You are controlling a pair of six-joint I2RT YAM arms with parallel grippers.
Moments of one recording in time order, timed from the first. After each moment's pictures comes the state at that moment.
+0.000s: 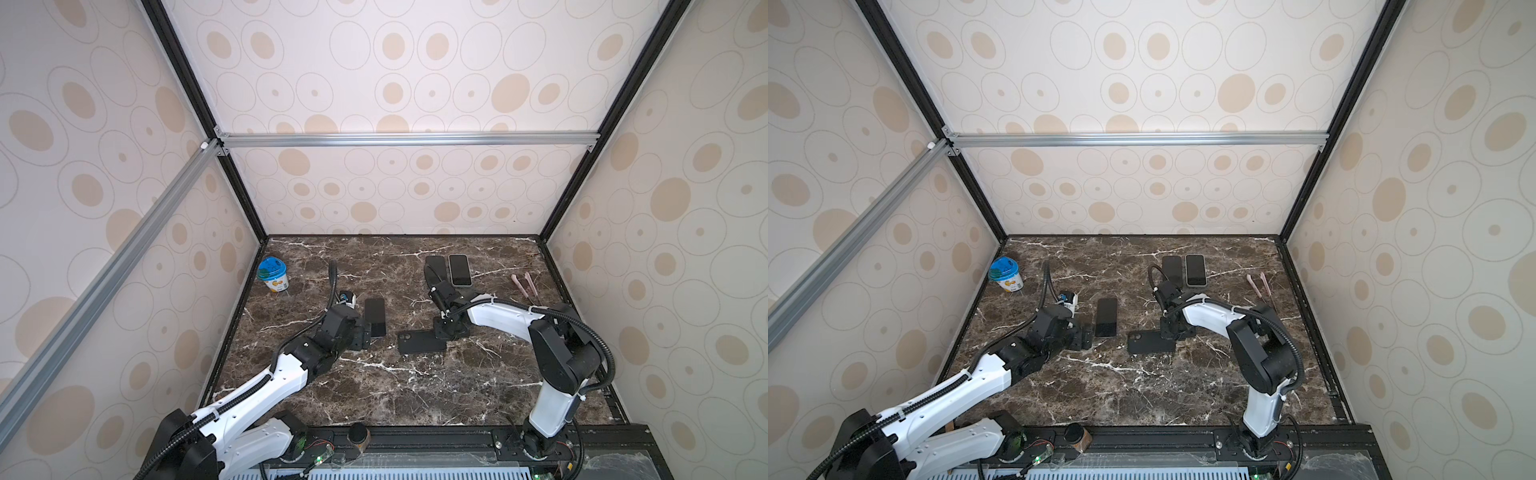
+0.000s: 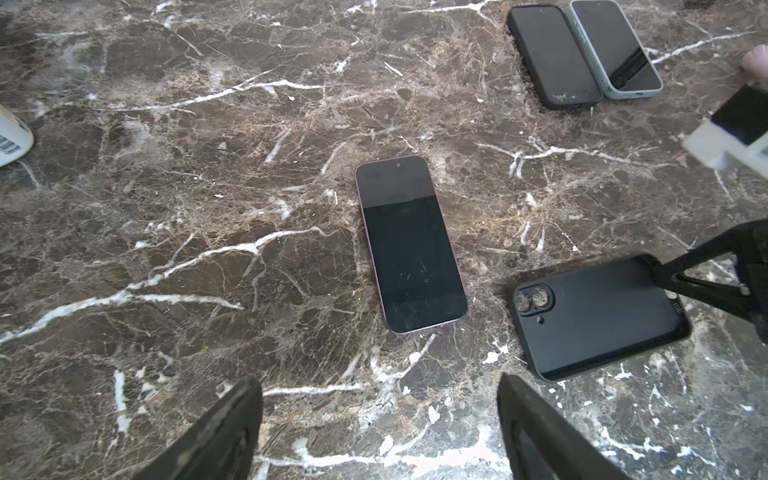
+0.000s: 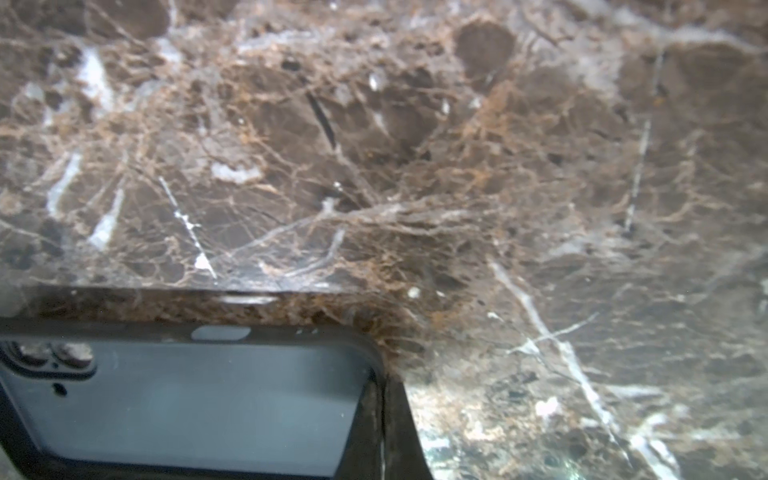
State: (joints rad) left arm -0.62 1.05 0.64 -0.36 -0.26 -0.39; right arm 0.60 1.79 1.11 -0.69 0.07 0.56
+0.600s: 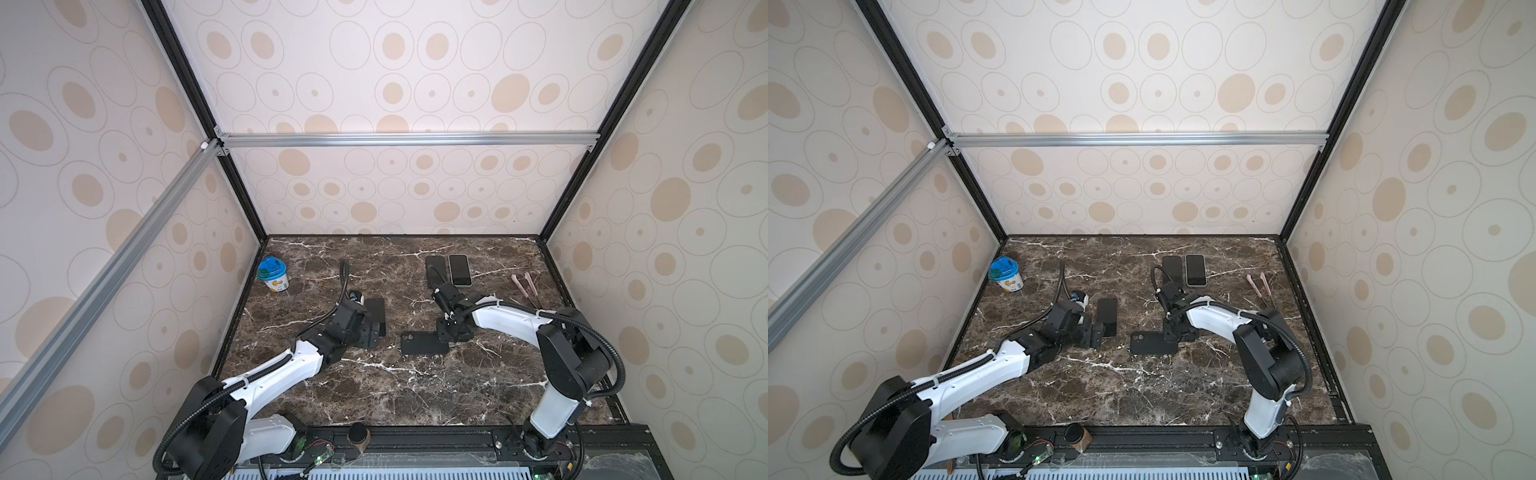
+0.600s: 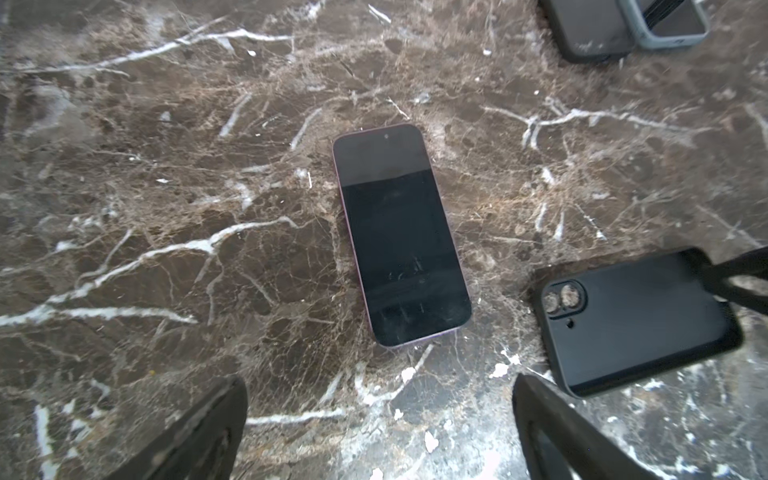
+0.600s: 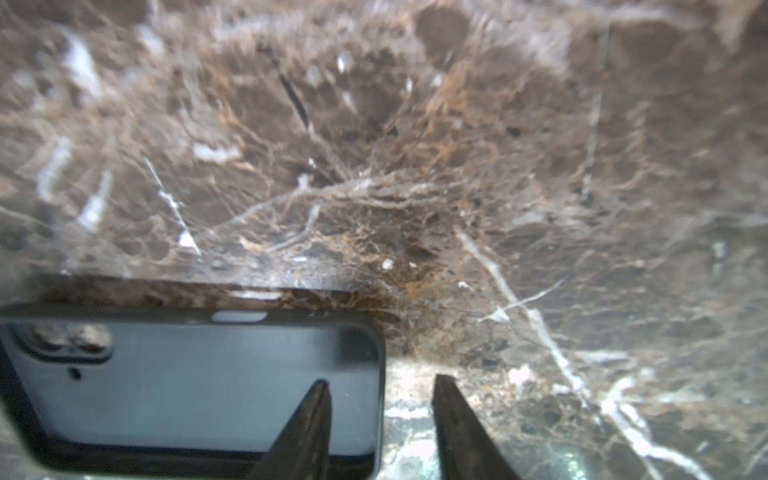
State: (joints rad) left arm -0.60 1.26 0.68 -0.27 -0.20 -0.36; right arm 0.59 1.73 1.08 -0.70 0.08 0.57
